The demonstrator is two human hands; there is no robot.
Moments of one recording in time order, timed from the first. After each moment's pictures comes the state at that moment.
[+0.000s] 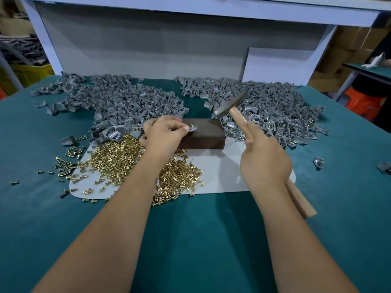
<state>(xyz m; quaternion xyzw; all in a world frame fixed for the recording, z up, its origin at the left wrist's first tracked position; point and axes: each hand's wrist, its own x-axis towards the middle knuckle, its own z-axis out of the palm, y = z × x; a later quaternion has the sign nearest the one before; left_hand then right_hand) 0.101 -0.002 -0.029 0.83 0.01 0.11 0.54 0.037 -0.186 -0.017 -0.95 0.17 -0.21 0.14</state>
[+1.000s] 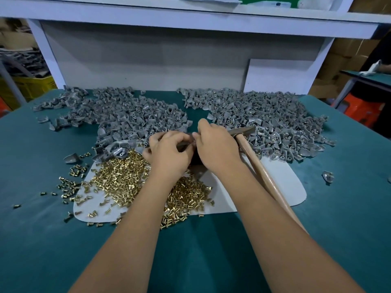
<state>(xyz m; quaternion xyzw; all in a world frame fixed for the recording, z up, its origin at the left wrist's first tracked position) 0.106 -0.002 -0.035 0.89 -0.01 0.18 0.43 0.115 -0.121 -0.011 -0.96 -0.10 -0.23 0.13</state>
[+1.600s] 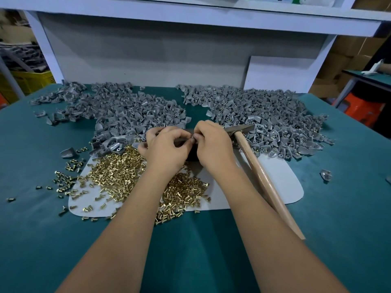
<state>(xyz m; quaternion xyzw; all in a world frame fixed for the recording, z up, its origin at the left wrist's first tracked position) 0.108 -0.002 -0.034 0.90 0.00 0.18 0.40 0.118 -0.121 -0.026 -0.92 -0.11 -0.26 0.27</state>
